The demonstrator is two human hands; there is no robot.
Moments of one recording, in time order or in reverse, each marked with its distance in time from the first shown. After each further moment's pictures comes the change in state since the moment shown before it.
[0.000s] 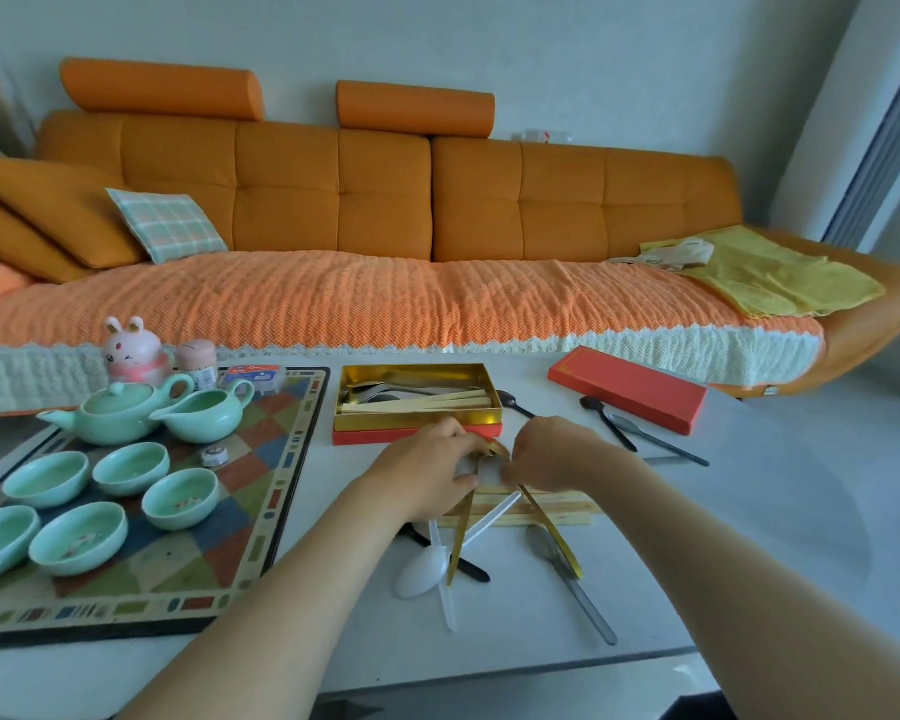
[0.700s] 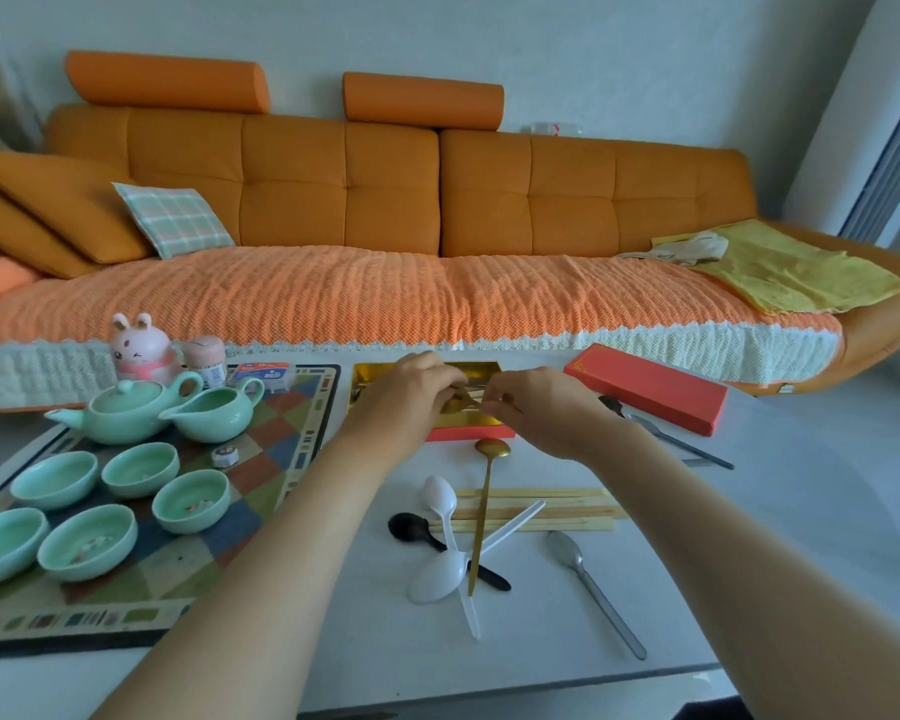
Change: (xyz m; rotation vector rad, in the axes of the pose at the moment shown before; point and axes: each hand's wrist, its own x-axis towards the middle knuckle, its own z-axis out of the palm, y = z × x) left_hand 0.017 -0.036 -0.038 -0.070 0.468 0.129; right_hand 0.005 -0.018 -0.033 0.113 0.371 -0.347
